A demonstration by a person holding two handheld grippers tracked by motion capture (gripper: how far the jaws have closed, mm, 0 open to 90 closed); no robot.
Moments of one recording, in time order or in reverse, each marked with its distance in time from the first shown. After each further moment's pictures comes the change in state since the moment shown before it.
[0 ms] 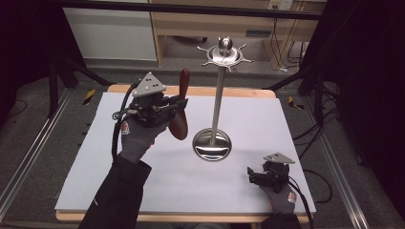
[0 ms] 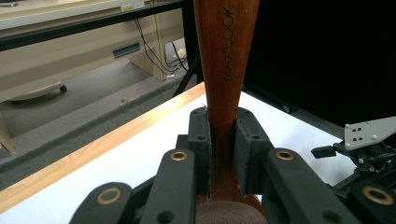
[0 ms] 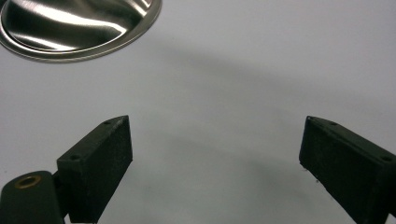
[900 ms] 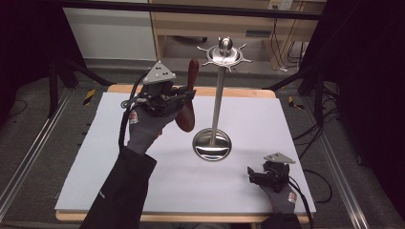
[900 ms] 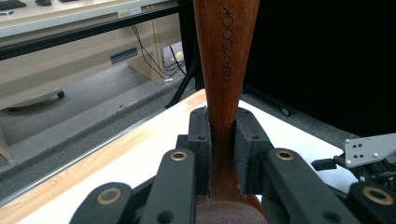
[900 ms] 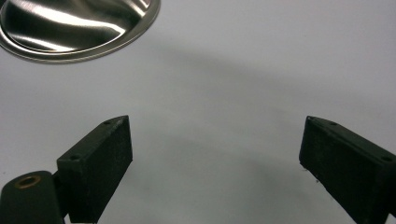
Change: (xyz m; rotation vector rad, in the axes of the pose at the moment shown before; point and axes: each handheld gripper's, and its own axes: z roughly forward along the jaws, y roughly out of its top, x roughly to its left) left arm -0.001 0.025 0.014 -0.009 -0.003 0.021; right arm 0.000 0.000 0.000 0.000 0.002 0.009
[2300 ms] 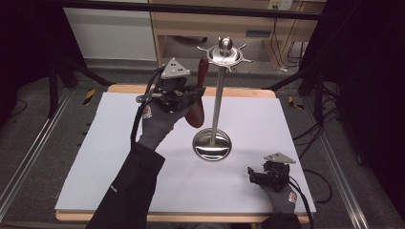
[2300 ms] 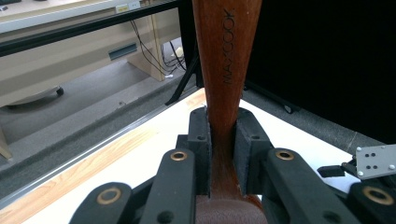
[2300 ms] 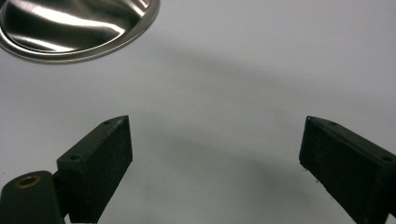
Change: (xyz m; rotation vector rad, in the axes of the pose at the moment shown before) left arm -0.004 0.007 0.030 0.018 0.004 0.002; right arm -0.001 0.000 0.000 0.002 0.002 0.004
